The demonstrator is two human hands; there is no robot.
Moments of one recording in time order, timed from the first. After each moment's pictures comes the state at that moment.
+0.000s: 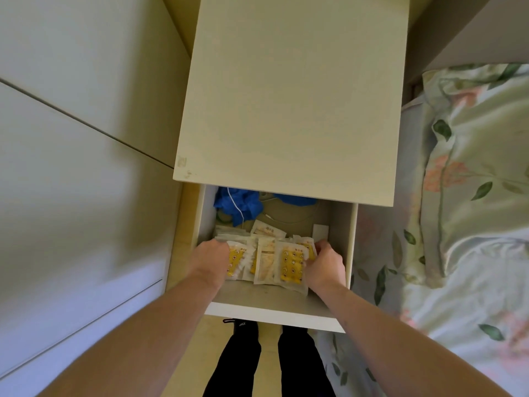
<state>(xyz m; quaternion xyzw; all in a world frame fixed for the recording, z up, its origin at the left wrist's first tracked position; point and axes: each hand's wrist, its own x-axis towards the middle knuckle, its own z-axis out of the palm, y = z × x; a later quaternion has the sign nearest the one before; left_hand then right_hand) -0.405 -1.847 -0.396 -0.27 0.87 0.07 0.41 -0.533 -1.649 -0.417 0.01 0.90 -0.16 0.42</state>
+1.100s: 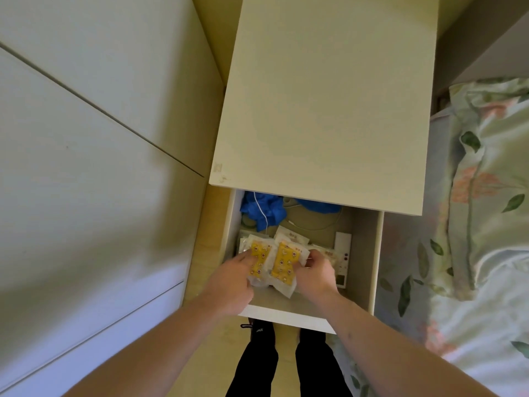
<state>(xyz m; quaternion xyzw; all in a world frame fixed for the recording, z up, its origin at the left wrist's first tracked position) -0.362 -1.848 -0.366 -0.29 0.83 0.36 0.31 -0.490 -1.698 -0.402 0.07 0.82 -0.30 0.48</state>
